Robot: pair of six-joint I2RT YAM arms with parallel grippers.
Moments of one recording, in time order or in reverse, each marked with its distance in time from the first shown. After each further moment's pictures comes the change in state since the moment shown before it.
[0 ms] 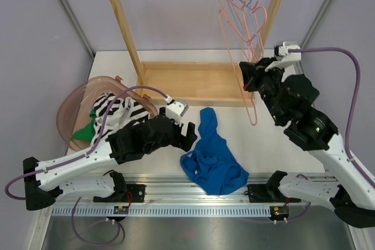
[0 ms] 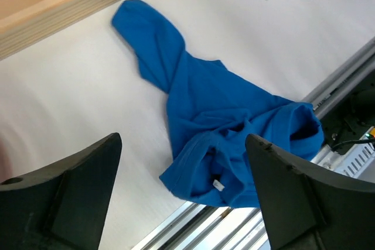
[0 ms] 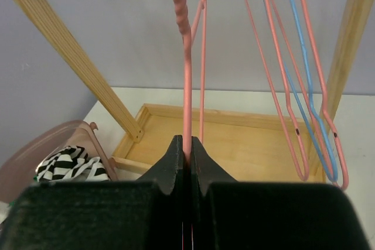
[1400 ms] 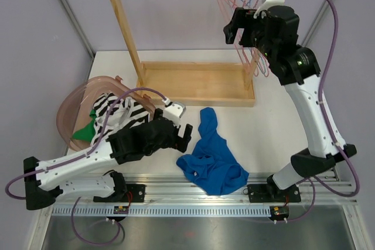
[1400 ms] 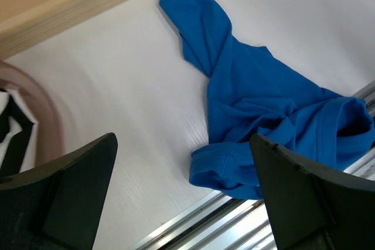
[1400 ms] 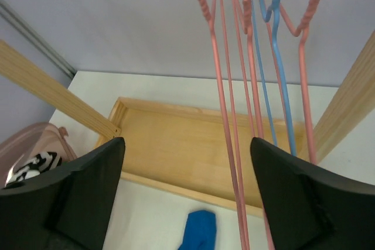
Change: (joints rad) left arm -0.007 -0.053 0.018 -0.171 -0.145 0.000; right arm -0.361 0.680 0.805 -0.409 -0.330 0.014
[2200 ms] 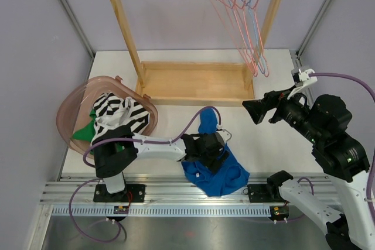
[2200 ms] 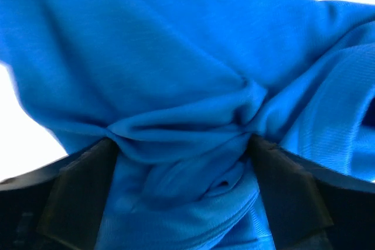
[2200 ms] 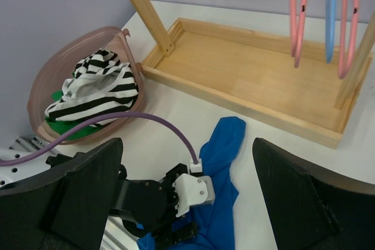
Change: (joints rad) left arm -0.092 0.778 0.076 0.312 0.346 -0.021; right arm -0.002 -0.858 -0.807 -0.010 -0.307 0.021
